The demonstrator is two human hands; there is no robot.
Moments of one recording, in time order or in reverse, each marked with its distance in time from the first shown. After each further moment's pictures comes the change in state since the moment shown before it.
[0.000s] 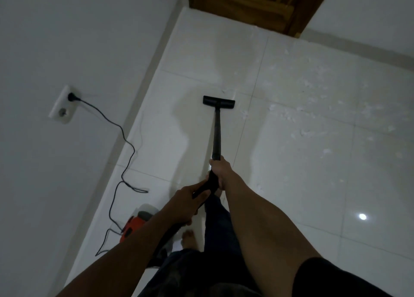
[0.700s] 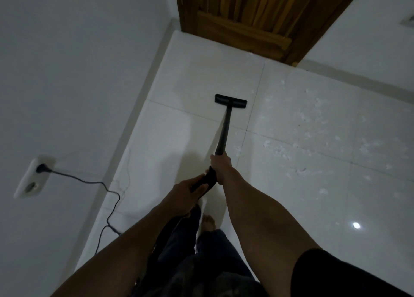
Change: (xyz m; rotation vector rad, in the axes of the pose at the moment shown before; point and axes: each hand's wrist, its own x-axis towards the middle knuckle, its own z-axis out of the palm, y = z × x) left_hand 0.221 0.188 -0.128 0.095 -0.018 -0.028; right_hand 0.134 -0.279 -0.010 -0.035 0.171 -0.013
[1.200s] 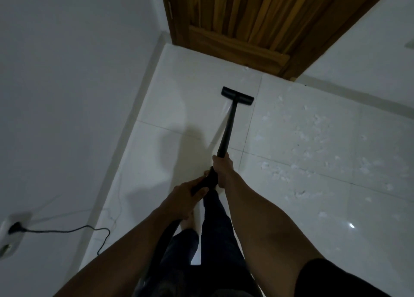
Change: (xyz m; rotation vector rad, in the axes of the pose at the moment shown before) left_hand 0.146 0.088 -0.082 0.064 -0.007 0.042; right_hand 0.094 -0.154 -0.003 0.093 -0.003 0.015
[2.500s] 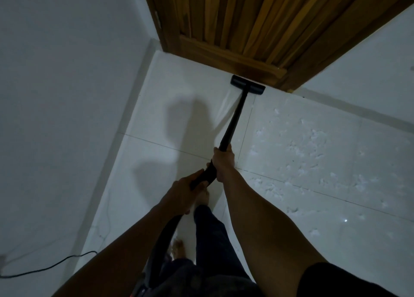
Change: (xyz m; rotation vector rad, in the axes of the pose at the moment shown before) left_hand 0.136 0.104 -0.051 -0.043 -0.015 -0.076; right_hand 0.085 -0.154 -0.016 0.038 0.099 -0.023
